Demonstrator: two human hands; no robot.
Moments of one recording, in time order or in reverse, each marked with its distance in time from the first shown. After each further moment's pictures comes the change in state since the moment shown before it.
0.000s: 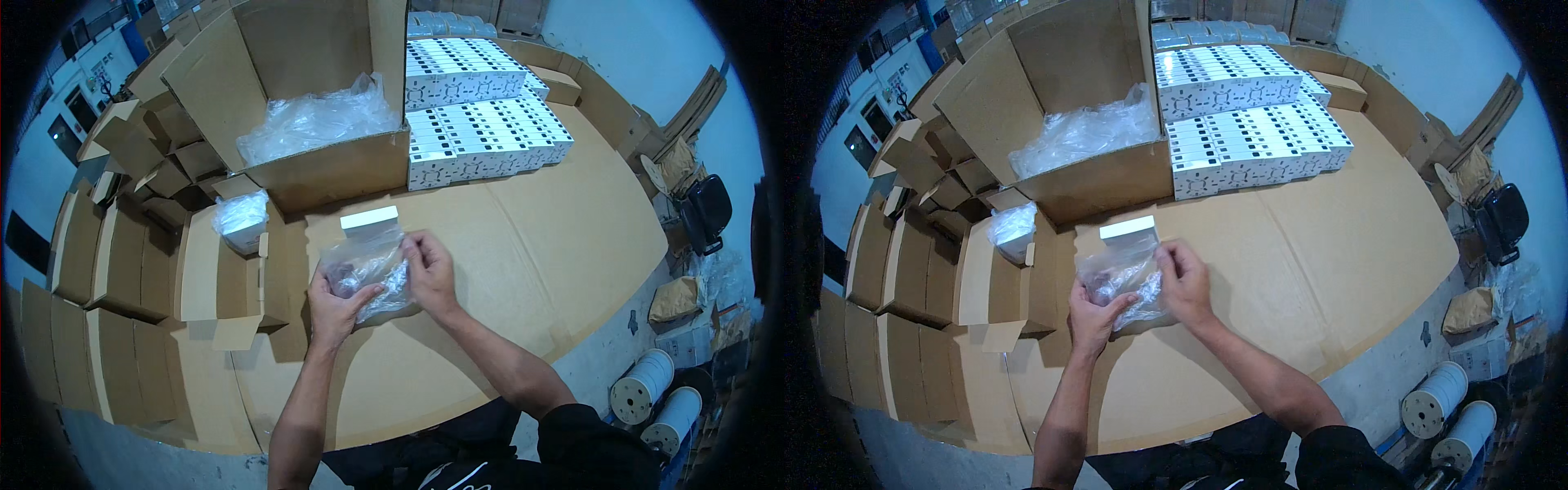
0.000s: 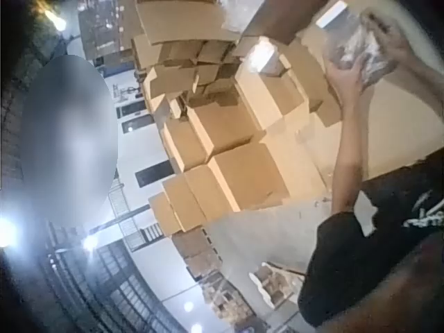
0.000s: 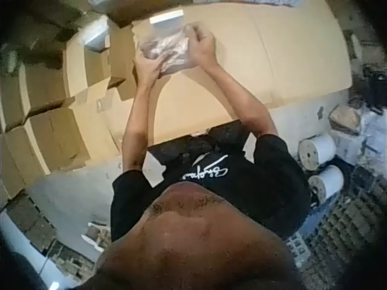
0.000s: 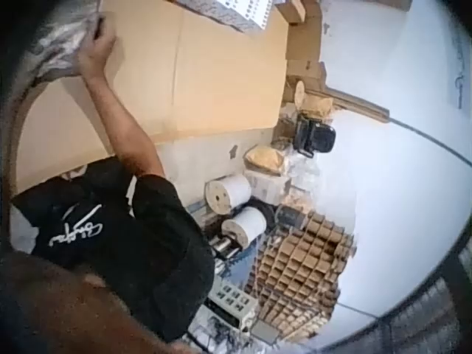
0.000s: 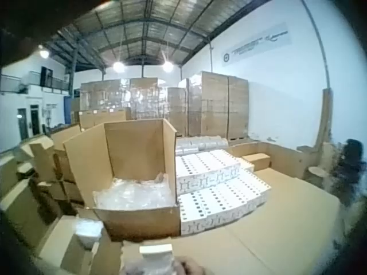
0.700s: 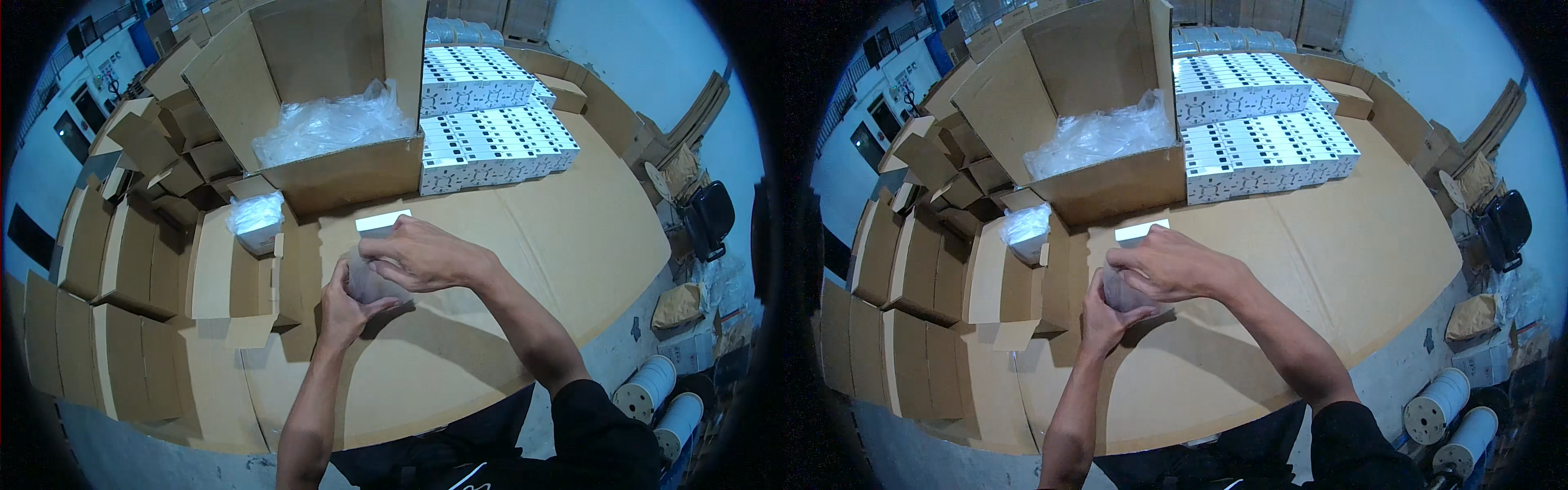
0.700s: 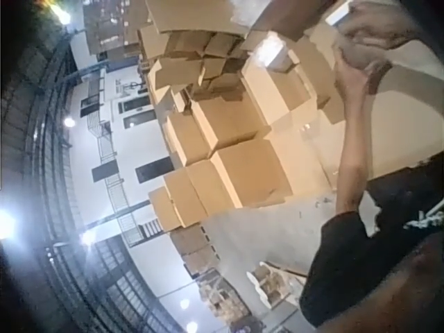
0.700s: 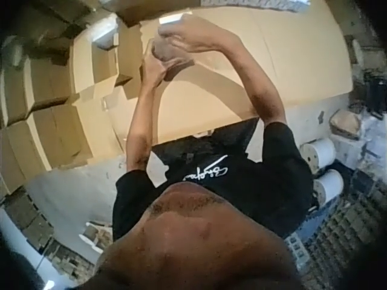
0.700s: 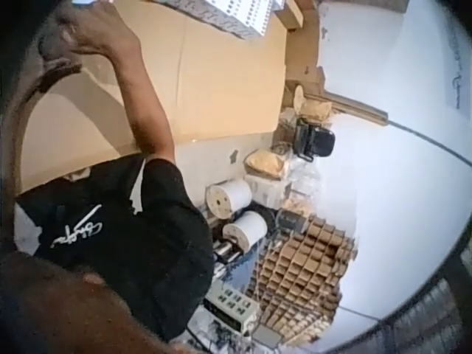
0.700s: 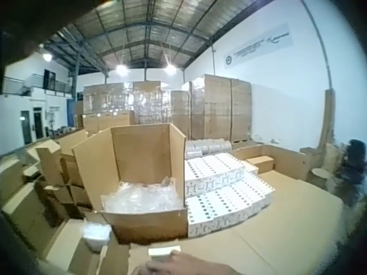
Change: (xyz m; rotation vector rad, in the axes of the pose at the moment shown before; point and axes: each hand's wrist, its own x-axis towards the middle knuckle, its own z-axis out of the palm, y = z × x) left_hand 0.002 0.014 -0.009 0.296 -0.104 0.148; right_hand 0.057 -0.106 0.005 -0.884 -0.981 -0.440
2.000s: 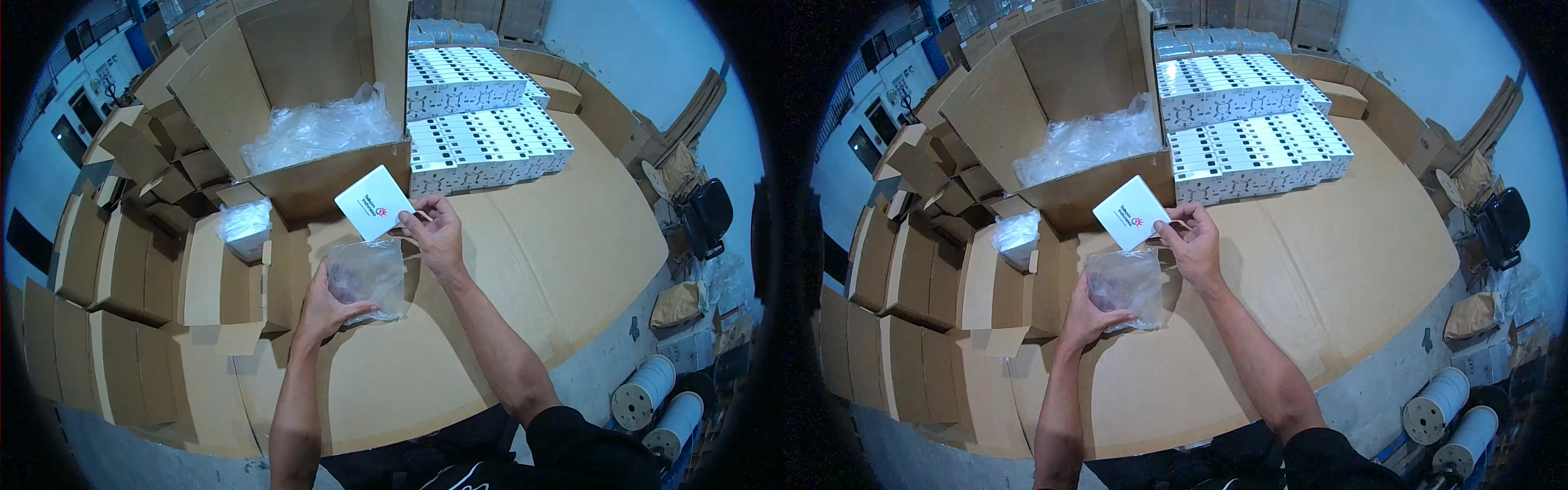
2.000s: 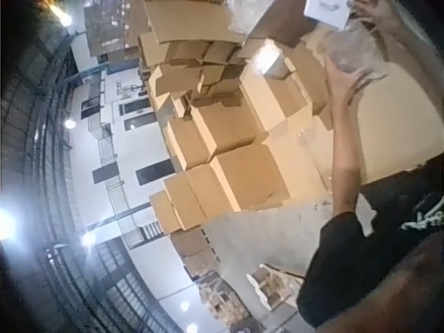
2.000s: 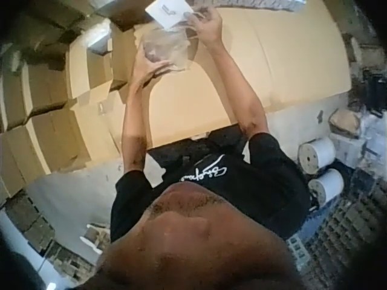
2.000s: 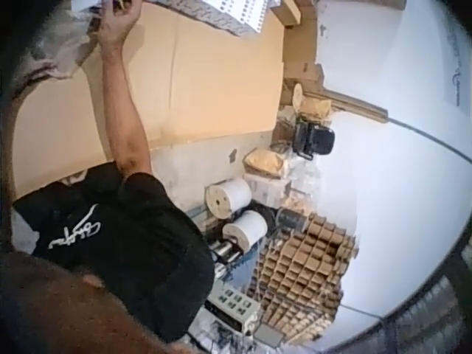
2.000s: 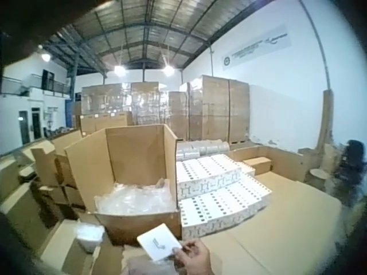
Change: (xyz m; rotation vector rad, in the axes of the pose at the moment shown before) left_hand 0.018 -0.010 -0.017 -0.028 -0.131 -0.086; right_hand 0.002 0.078 0.078 1.236 1.054 0.107
